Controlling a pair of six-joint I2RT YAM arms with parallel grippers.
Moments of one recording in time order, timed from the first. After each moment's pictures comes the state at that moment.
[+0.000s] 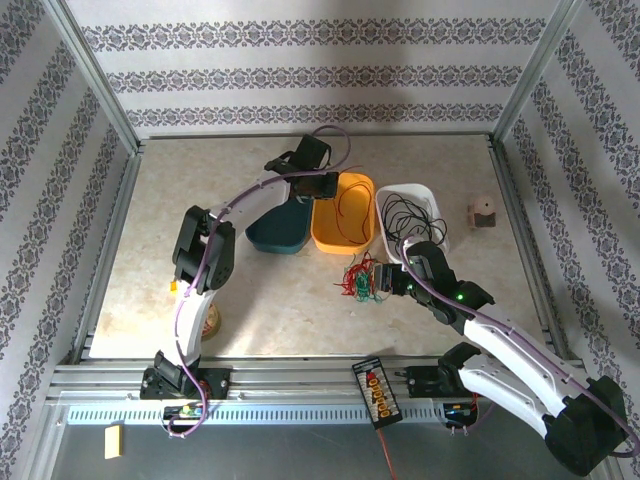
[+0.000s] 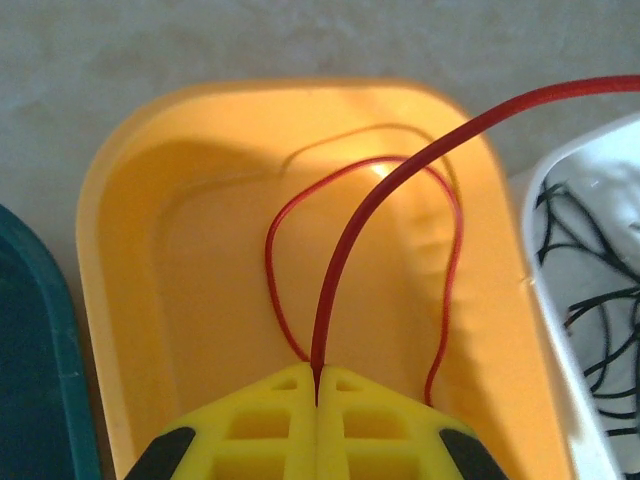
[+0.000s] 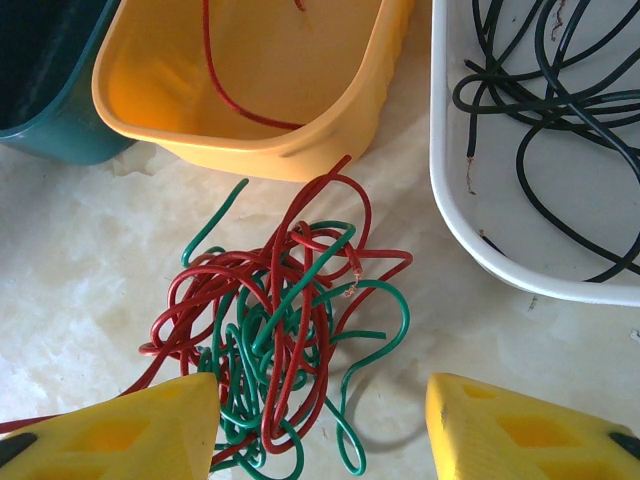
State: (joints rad) left arm -0.52 2.23 1.94 -0.61 0.15 -0.41; right arm 0.54 0.83 0.52 -0.45 0.00 0.47
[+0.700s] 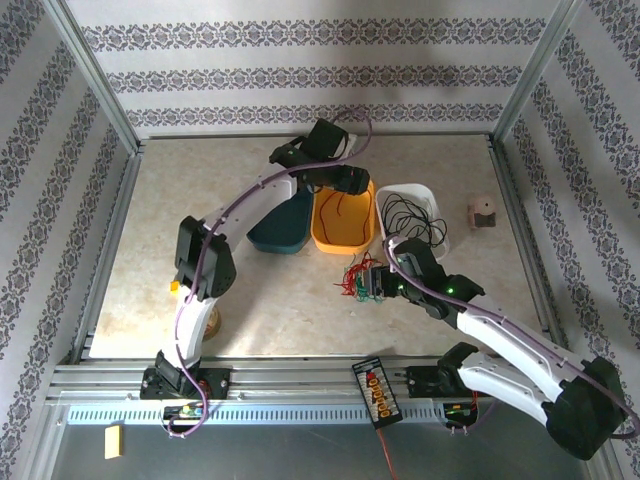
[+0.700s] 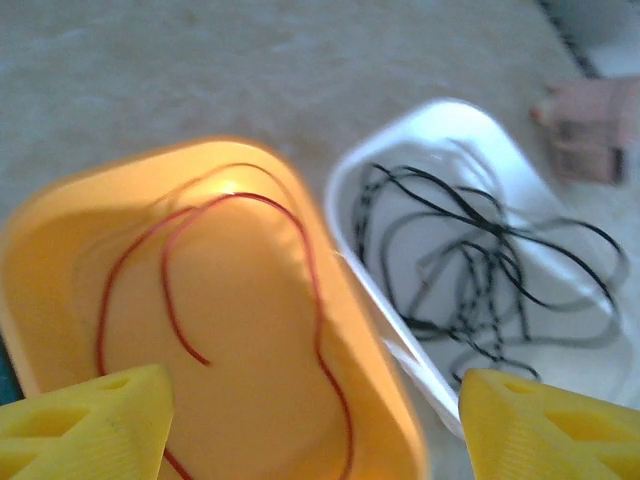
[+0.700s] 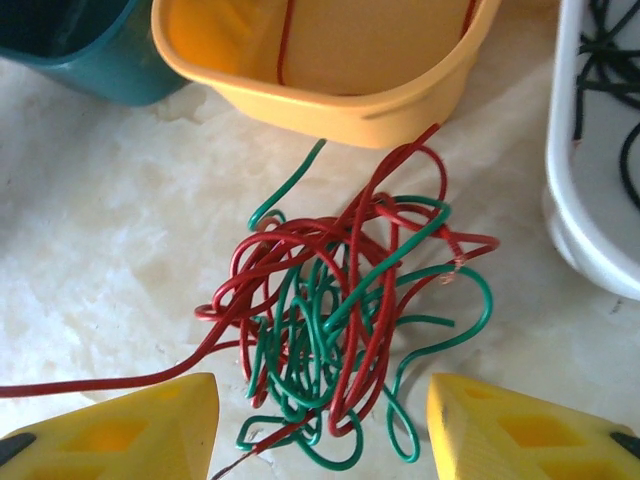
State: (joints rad) left arm -0.61 2.13 2.09 -0.78 0.20 -0.25; right arm 0.61 0.93 0.57 -0.47 -0.04 0.43
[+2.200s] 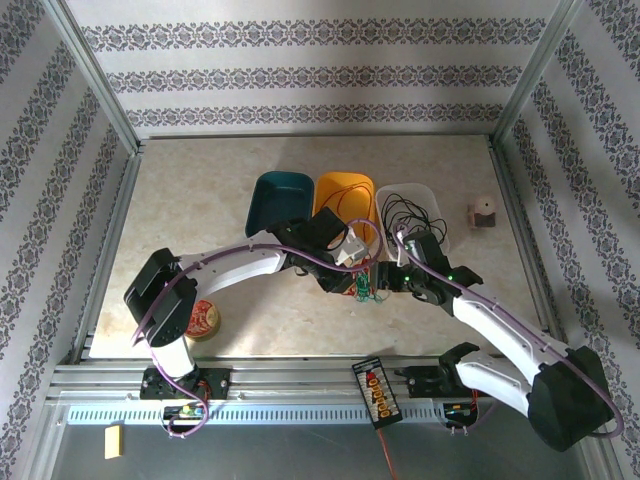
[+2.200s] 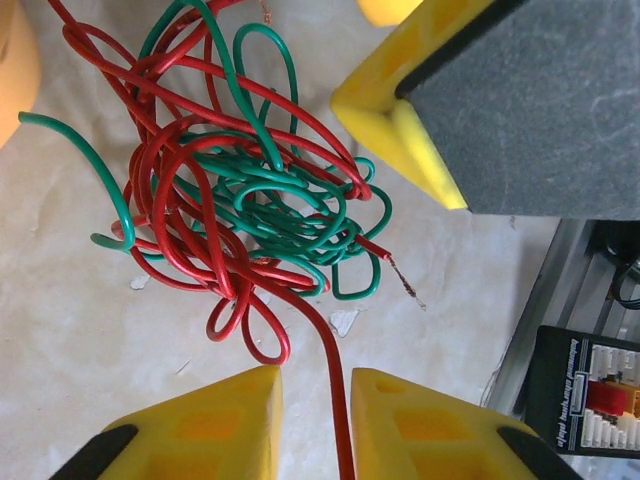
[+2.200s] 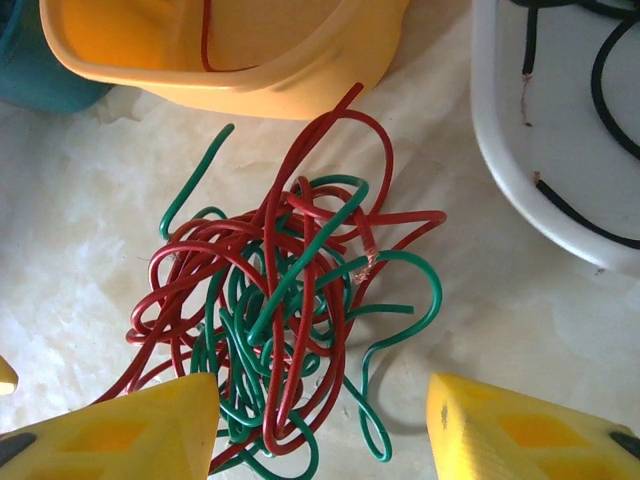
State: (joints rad) left arm -0.84 1.75 1.30 -0.64 0.36 0.00; right arm 0.45 1.02 0.57 -0.46 -0.19 0.46
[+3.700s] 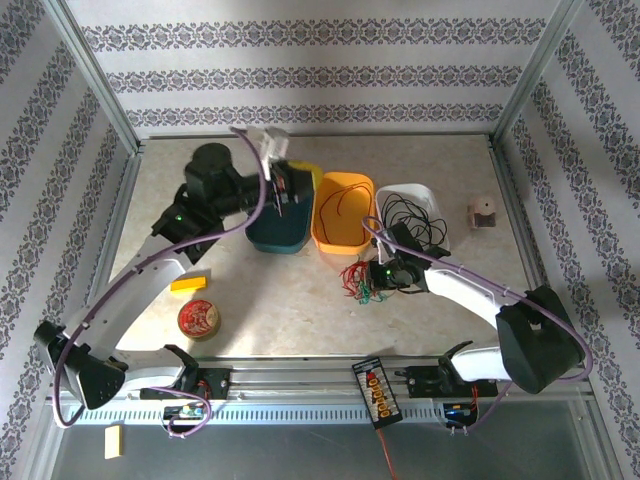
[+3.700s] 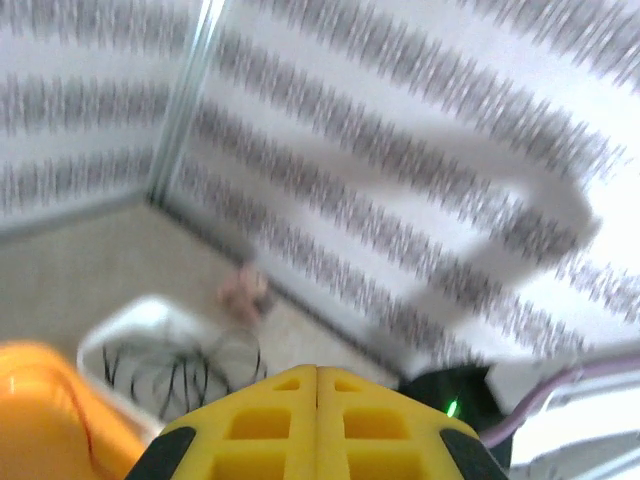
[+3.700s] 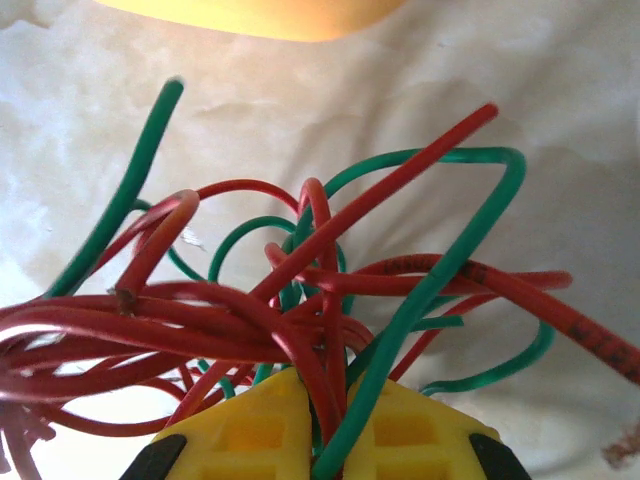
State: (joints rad) left arm -0.54 1.25 1.34 -0.07 0.57 -0.41; right arm 0.49 1.34 0.68 -0.47 -0.20 0.44
